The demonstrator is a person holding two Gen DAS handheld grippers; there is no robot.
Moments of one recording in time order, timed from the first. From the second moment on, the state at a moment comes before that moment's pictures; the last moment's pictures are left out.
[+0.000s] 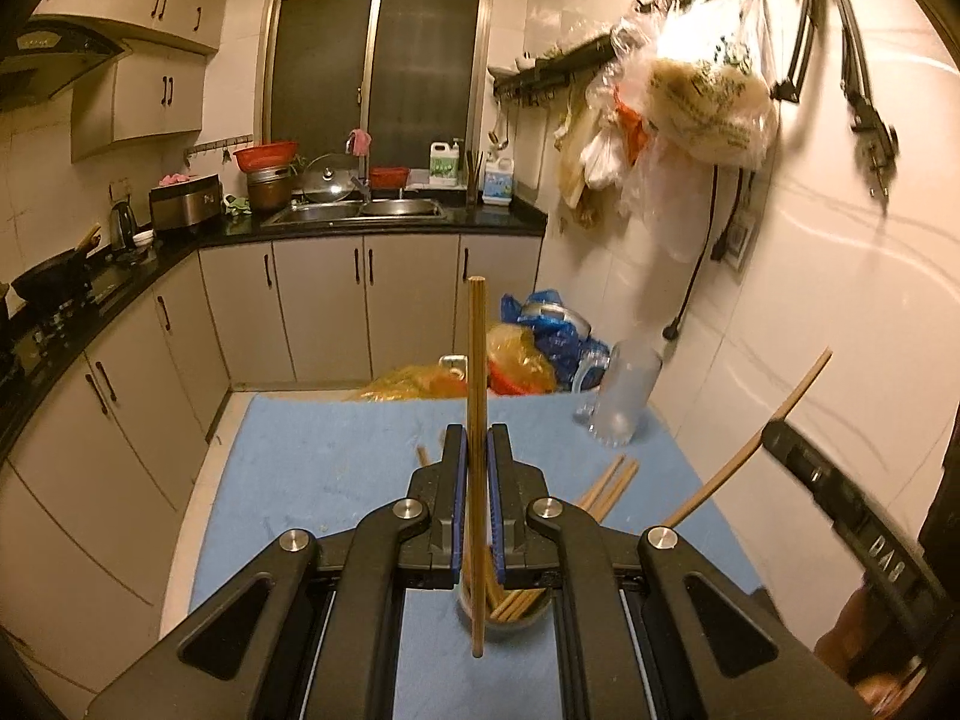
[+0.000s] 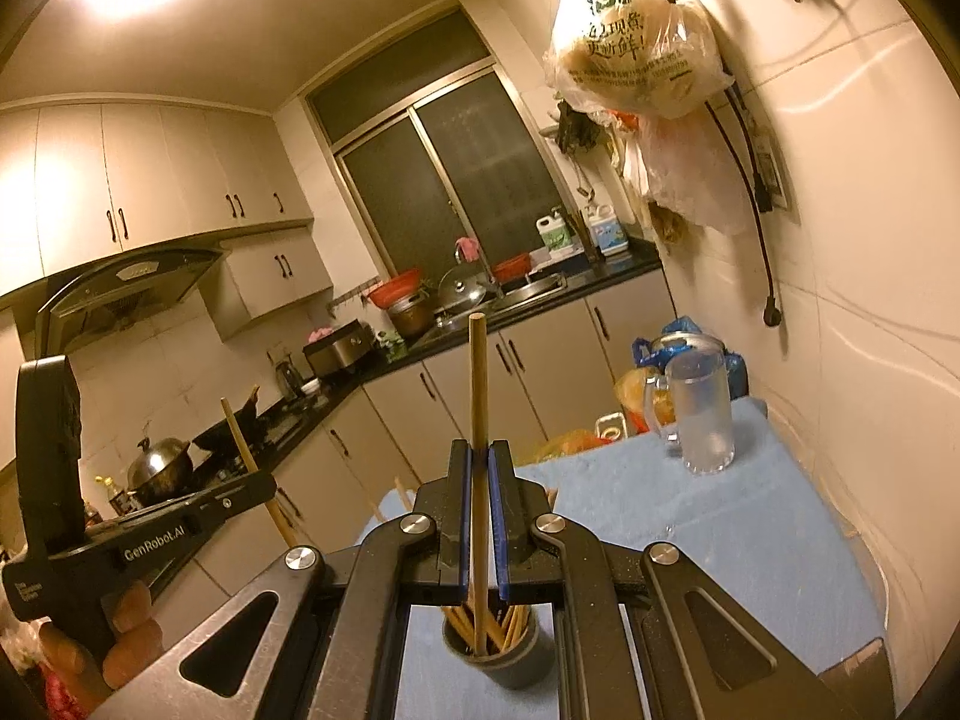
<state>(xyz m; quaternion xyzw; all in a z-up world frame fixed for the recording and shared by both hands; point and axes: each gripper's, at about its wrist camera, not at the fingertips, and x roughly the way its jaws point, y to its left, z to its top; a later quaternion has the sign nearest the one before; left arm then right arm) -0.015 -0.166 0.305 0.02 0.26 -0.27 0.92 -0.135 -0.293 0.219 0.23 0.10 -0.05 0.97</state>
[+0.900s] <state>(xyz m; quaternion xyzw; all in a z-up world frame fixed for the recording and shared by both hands) 0.026 -0.157 0.197 -0.04 0.31 -0.29 0.90 -0.078 -0.284 0.144 0.22 0.18 -0.06 0.96</state>
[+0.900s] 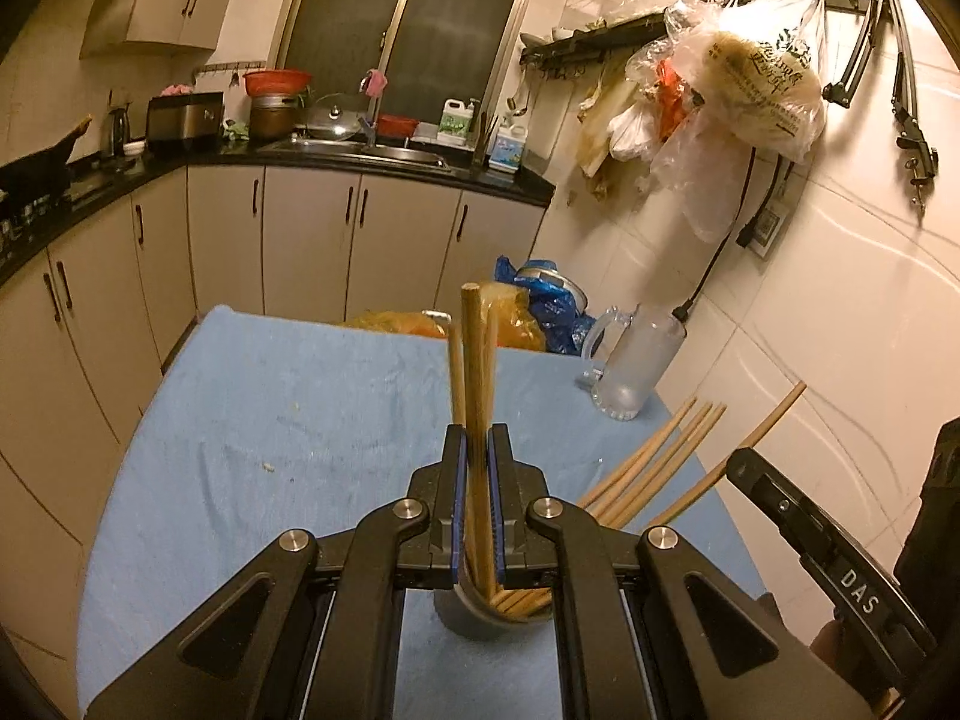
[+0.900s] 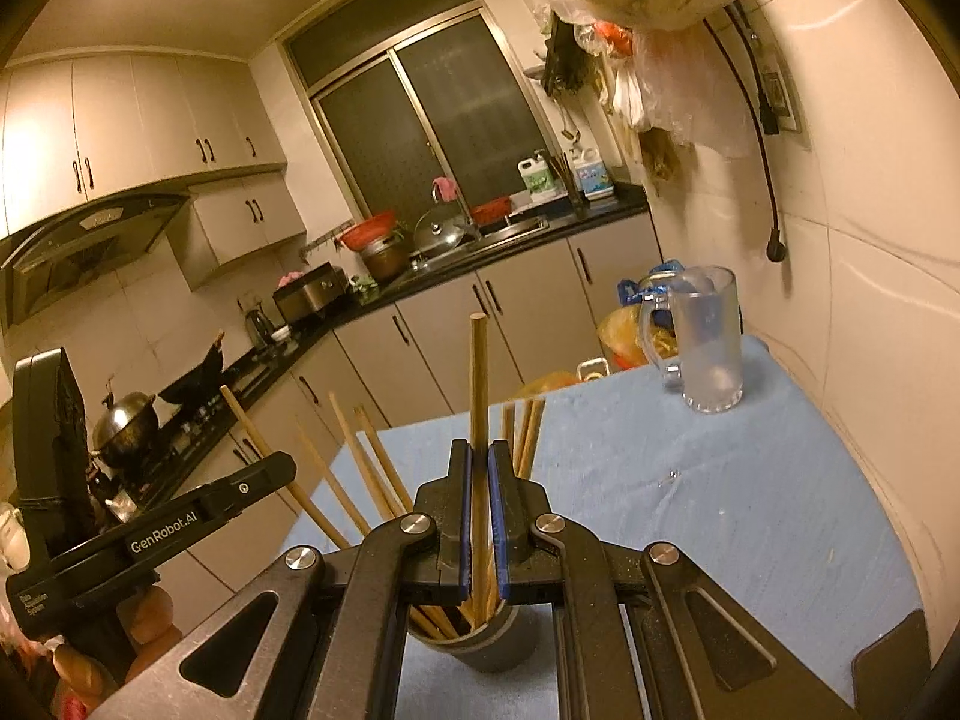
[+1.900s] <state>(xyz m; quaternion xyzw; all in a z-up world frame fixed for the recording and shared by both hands) 0.022 -0.154 0.161 -0.04 0.32 -0.29 0.90 -0.061 -0.280 0.110 0.23 0.21 -0.06 0.95</state>
